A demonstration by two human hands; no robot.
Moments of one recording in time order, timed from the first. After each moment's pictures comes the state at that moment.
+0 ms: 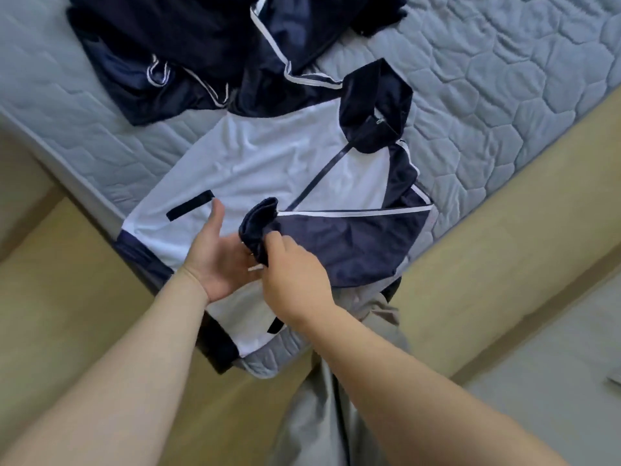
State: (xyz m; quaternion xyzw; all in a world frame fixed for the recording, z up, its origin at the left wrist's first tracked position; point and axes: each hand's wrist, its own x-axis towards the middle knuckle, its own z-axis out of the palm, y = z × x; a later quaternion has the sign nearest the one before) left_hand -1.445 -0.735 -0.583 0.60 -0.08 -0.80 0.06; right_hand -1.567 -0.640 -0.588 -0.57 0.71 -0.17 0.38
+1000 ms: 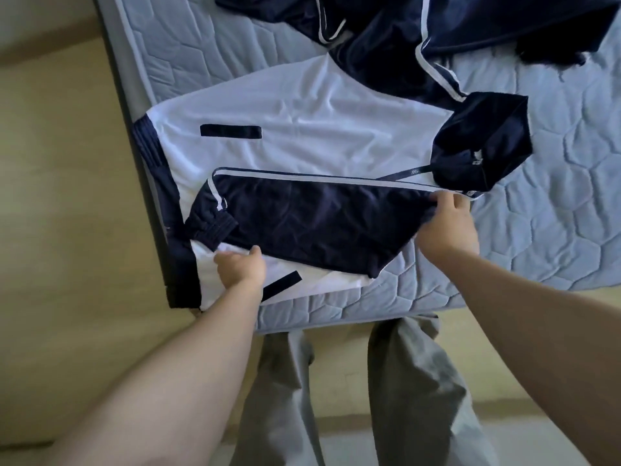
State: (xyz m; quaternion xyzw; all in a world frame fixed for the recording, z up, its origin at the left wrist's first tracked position) left_hand -1.439 -0.632 -0.740 0.93 0.01 -0.34 0.10; right_hand -1.759 -0.730 -0.728 -0.54 0.77 0.06 0.33
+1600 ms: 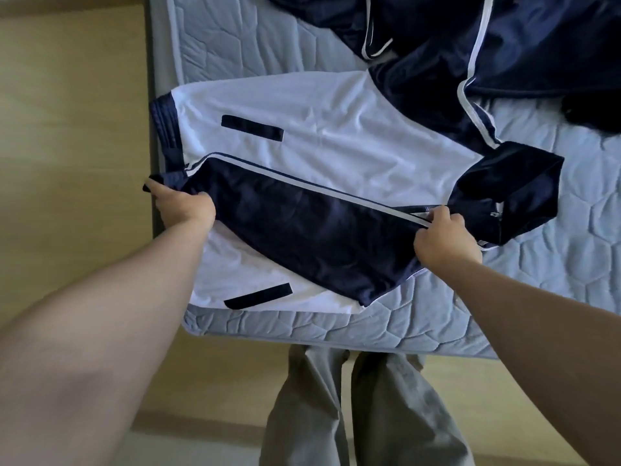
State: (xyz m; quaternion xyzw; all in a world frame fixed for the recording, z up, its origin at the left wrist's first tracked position) left_hand -1.348 -0.703 -0.734 0.97 -0.02 -0.19 0.17; right_hand -1.743 -0.791 -0.748 -0.59 0.71 0.20 0.33
